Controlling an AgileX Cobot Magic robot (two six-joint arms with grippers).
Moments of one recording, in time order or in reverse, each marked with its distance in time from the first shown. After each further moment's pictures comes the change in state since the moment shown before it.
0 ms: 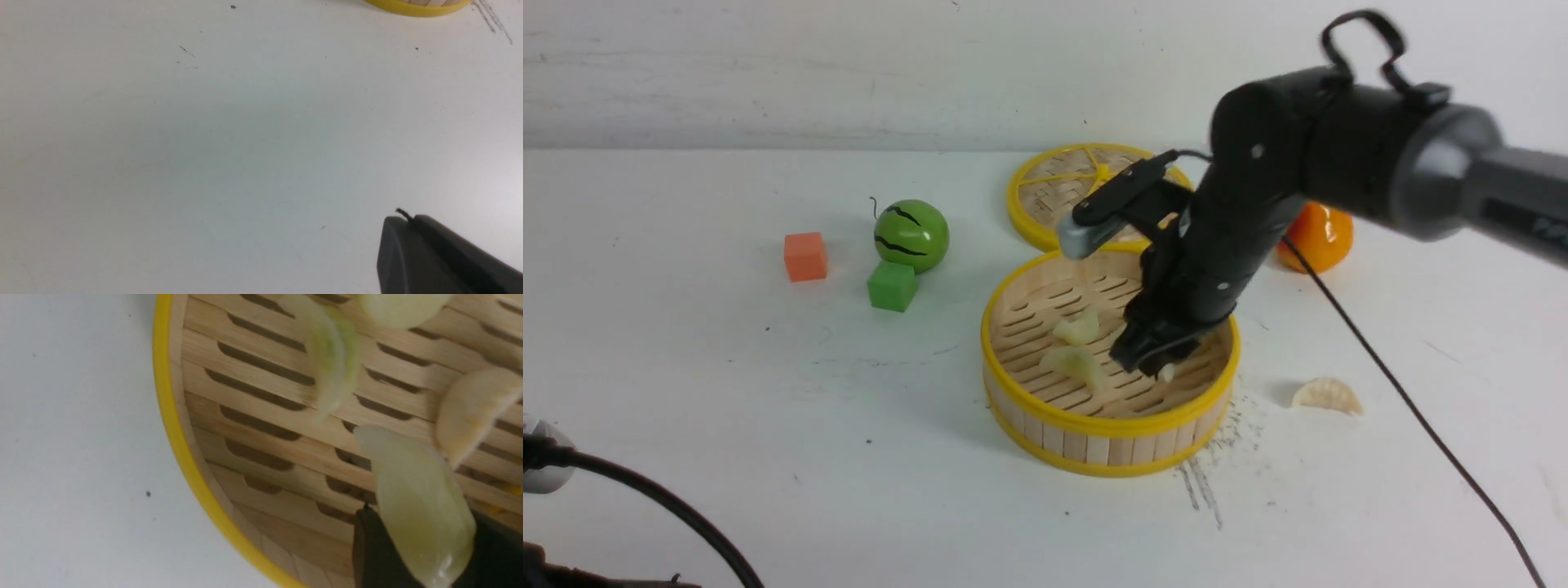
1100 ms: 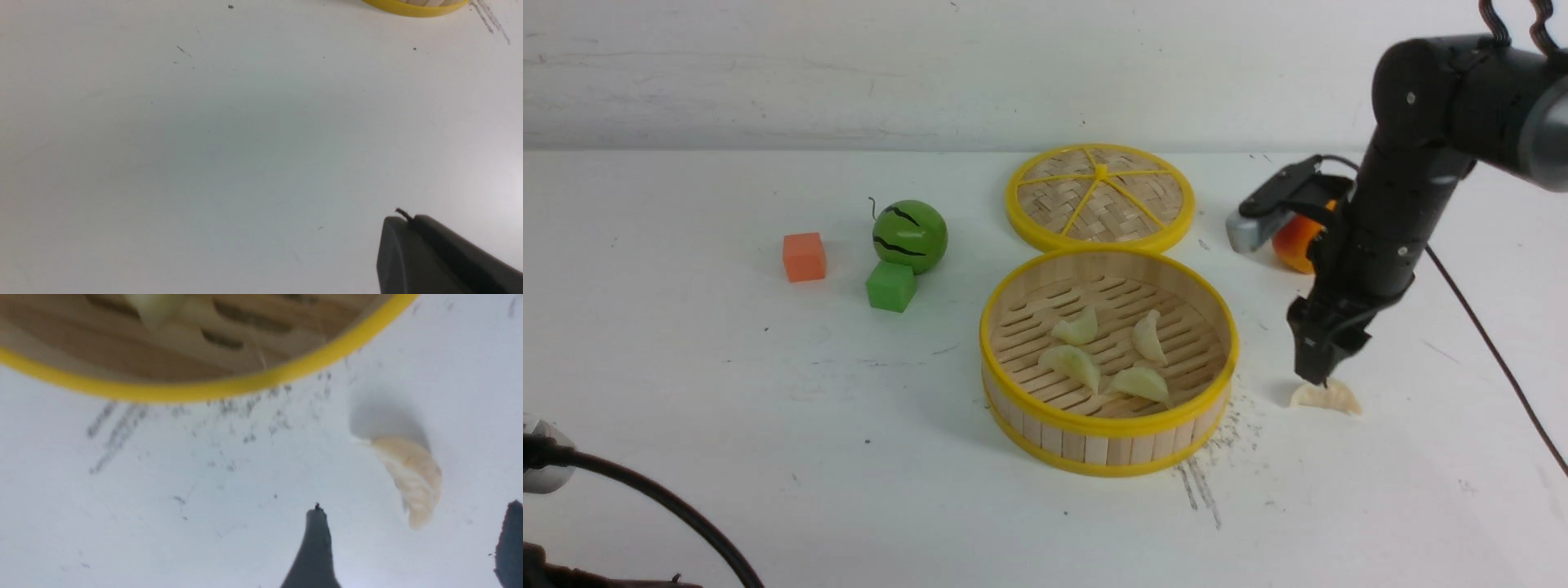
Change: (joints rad) right arm -0.316 0.026 -0.045 0.026 0.253 -0.367; left arm 0.000 0.000 0.000 -0.004 0.000 0.000
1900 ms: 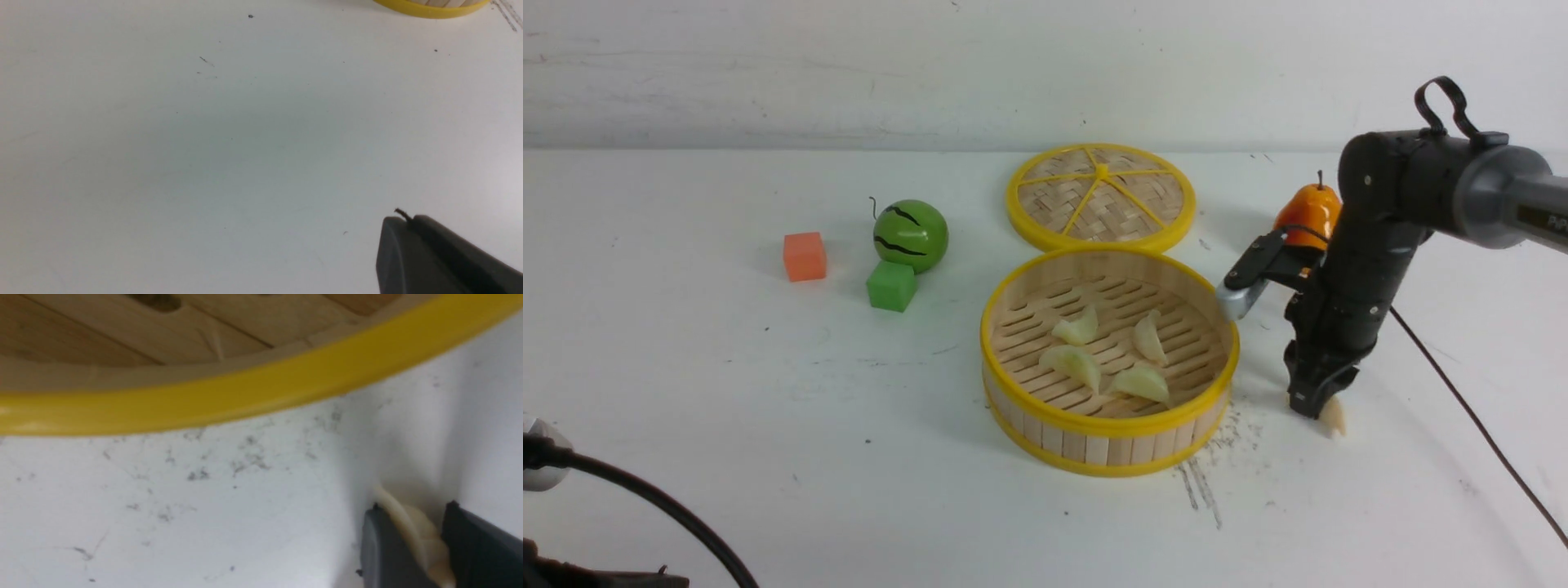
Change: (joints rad) right arm -0.008 0.143 0.005 0.005 -0.110 -0.118; left arm 0.000 0.000 0.000 0.058 -0.001 0.000
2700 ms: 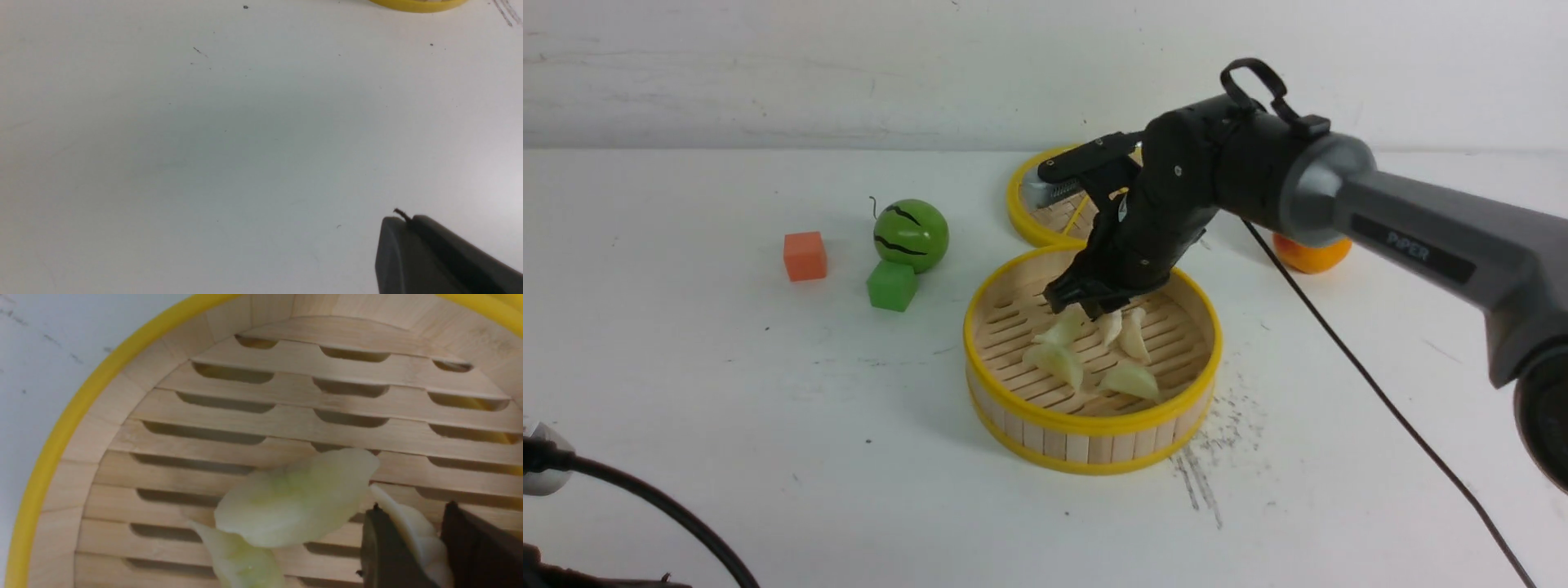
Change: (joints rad) right arm 0.312 0.044 -0.208 -0.052 -0.311 0.715; left arm 0.000 0.000 0.000 -0.021 0.012 0.000
